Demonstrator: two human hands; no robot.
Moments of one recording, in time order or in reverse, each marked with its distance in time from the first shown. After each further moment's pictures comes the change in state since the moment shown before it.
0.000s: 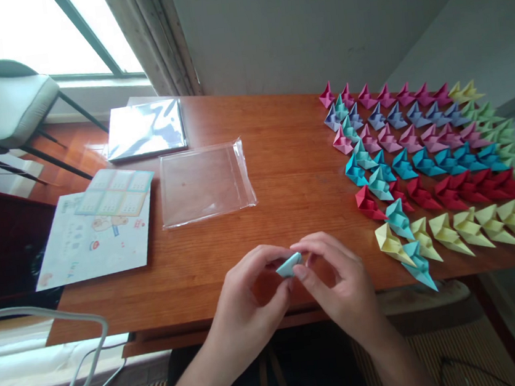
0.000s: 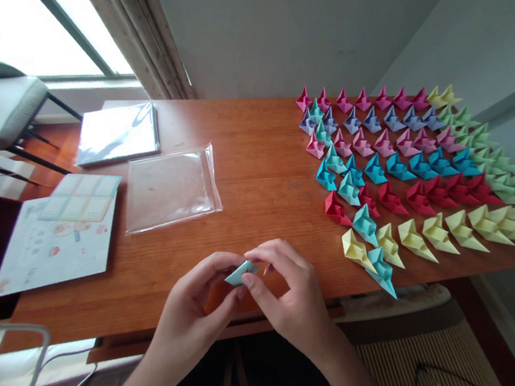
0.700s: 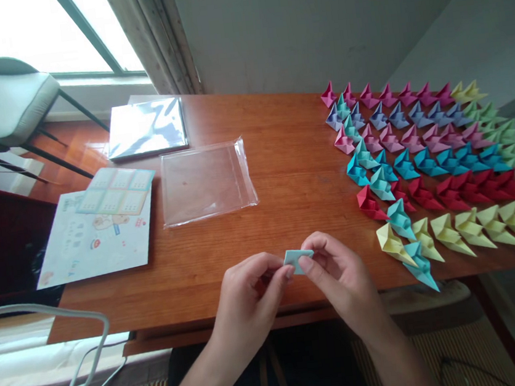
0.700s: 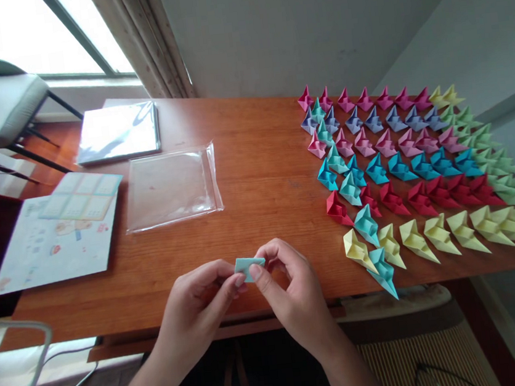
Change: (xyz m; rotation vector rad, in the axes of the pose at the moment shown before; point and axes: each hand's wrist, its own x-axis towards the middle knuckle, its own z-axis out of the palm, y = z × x) left_hand 0.002 -0.004 0.002 0.193 0.064 -0.069; right_hand 0.001 -0.003 0.003 0.325 -0.043 0.297
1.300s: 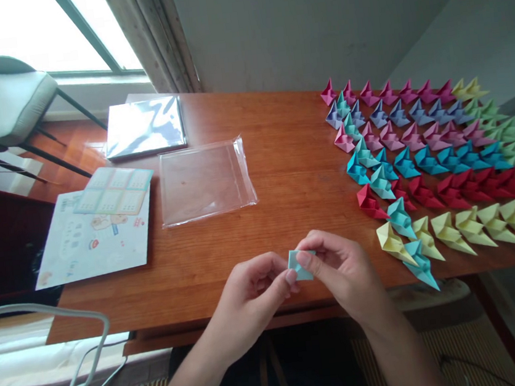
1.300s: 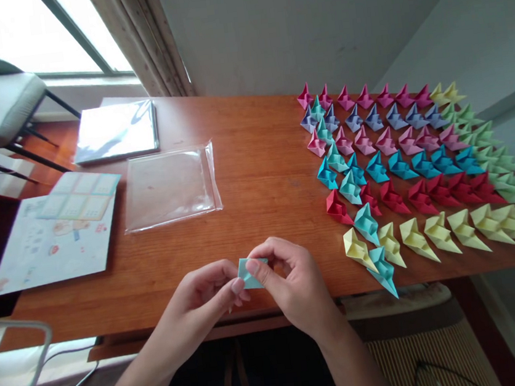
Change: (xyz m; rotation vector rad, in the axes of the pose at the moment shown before) left_hand 0.004 0.005 -0.008 -0.447 -0.251 -0.192; right_hand 0.013 0.001 -0.006 0.090 -0.078 0.008
